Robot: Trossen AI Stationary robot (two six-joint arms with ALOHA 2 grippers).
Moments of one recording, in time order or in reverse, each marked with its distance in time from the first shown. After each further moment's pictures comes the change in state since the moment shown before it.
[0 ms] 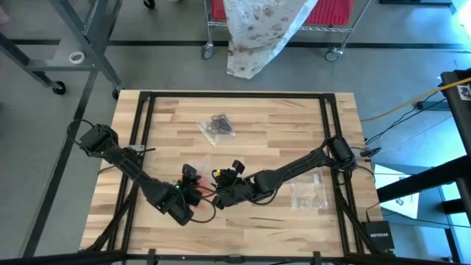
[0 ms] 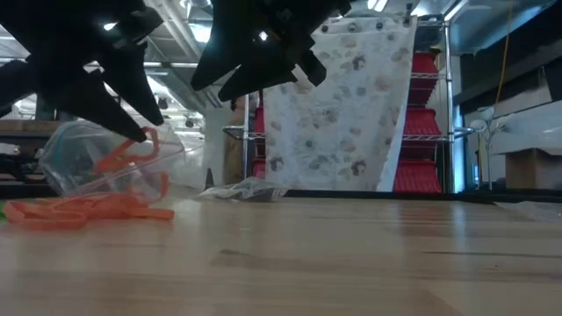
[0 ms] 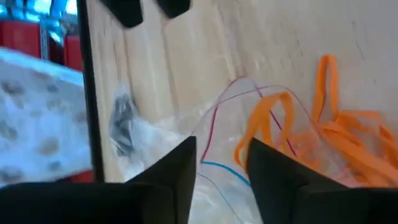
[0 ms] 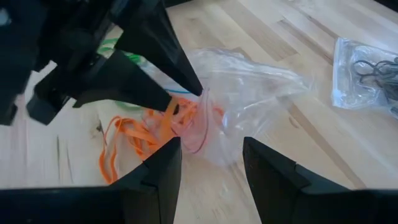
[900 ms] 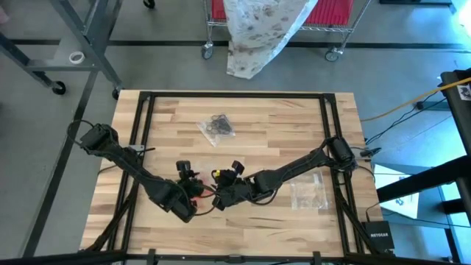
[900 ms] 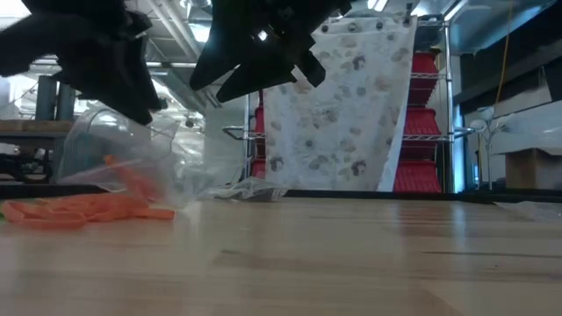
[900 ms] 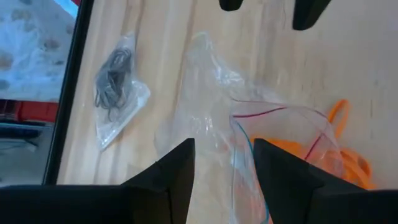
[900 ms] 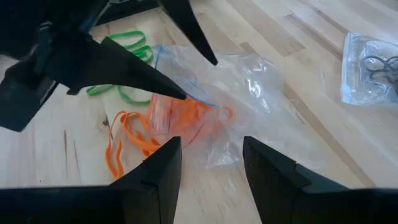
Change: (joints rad) left arm 0.033 0.000 0.116 -0.180 0.072 -0.446; right arm 0.000 0.000 0.000 -0.001 -0.029 -0.001
